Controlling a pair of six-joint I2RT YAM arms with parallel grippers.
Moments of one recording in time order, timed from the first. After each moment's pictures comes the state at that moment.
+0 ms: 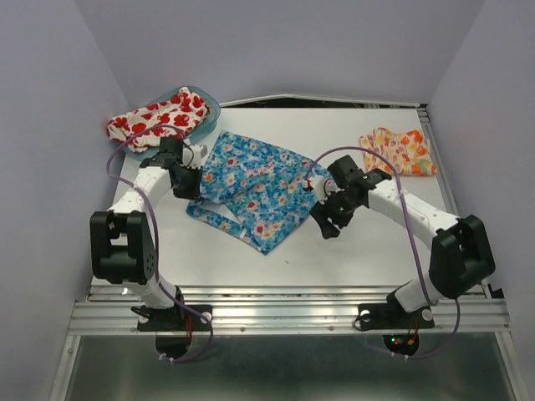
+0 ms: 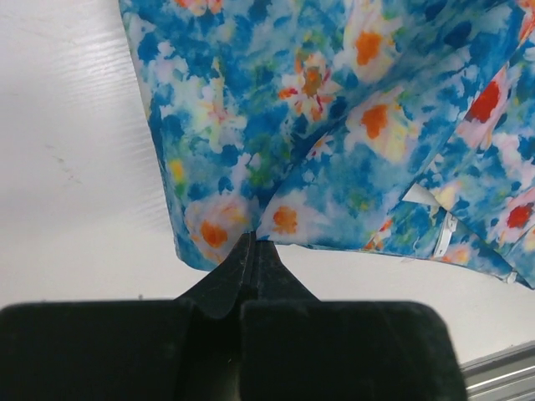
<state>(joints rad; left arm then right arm) -0.05 1.59 1.14 -0.66 0.24 0.12 0.47 1.50 1.09 -0.87 -0.34 -0.38</state>
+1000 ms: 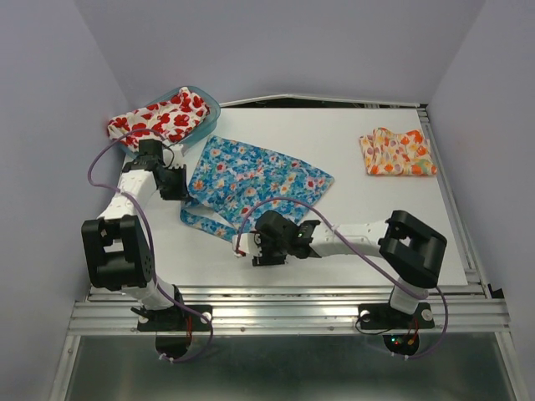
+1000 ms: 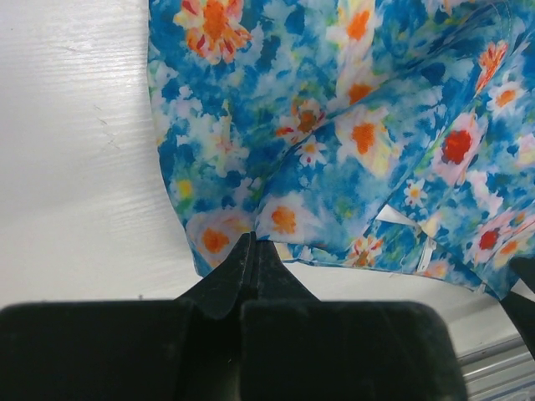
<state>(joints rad) 0.08 1.54 1.11 -0.67 0.32 0.09 1.10 1.75 1.01 -0.22 -0.11 -0.62</state>
